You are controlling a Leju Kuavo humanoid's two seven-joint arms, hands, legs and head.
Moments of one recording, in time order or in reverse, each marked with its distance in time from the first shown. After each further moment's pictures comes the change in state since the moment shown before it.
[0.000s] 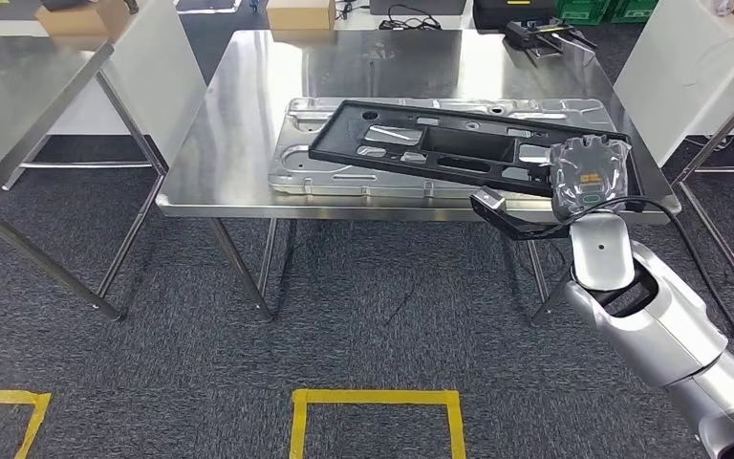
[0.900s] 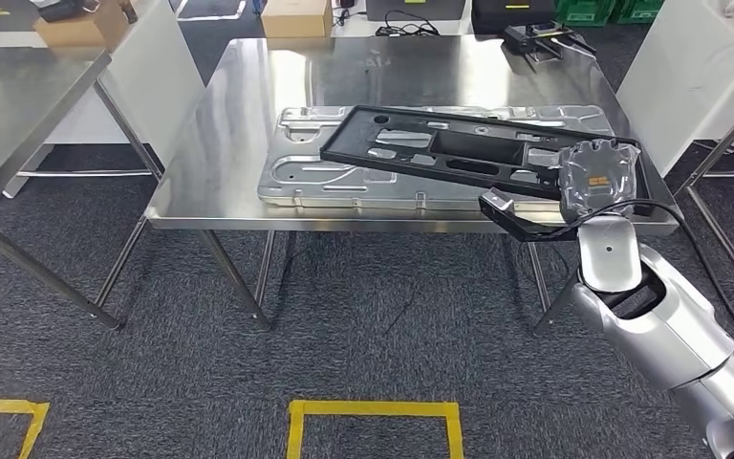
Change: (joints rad) left arm -0.002 0.005 0.000 0.000 -0.014 -0.001 0.000; right arm 0.006 -0.021 -0.008 0.001 -0.013 -0.002 0.011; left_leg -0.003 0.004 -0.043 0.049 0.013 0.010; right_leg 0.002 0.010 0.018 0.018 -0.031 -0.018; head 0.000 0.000
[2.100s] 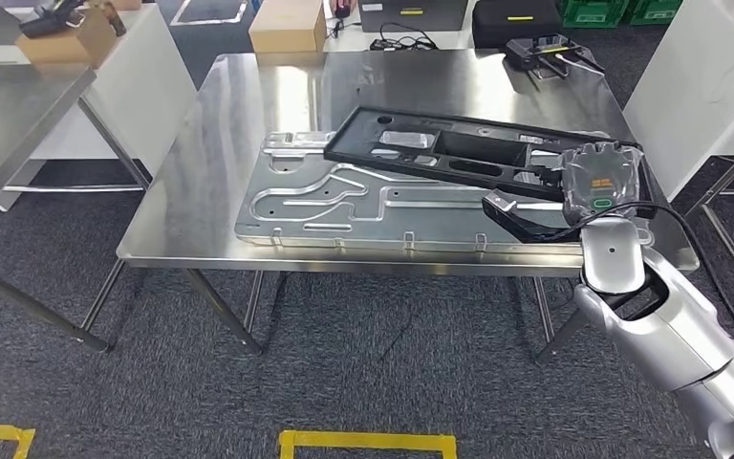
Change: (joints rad) left arm 0.000 -0.003 0.000 0.002 -0.010 -0.007 -0.002; right arm 0.006 -0.008 -0.009 -0.003 -0.008 -0.003 0.000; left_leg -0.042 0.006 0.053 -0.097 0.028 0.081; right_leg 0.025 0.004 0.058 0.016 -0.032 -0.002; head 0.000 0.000
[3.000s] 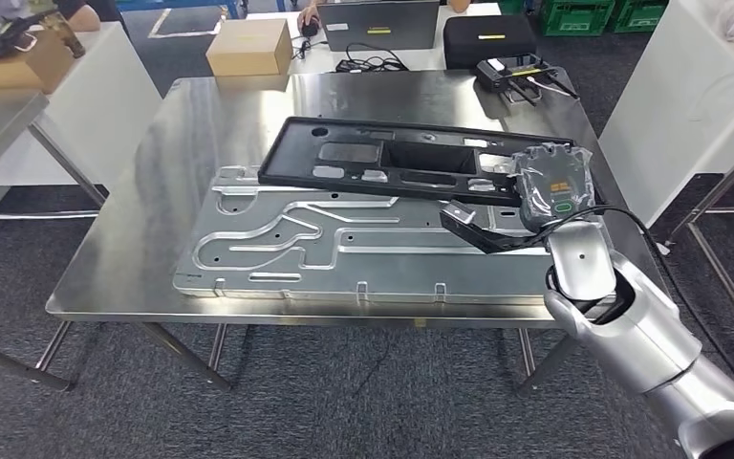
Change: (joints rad) left arm -0.004 0.004 0.000 0.003 -0.019 -0.003 0.003; right arm 0.051 0.086 0.005 -0.016 -0.037 -0.092 -0.092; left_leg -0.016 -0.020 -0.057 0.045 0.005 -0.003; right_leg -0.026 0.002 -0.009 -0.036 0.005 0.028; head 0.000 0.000
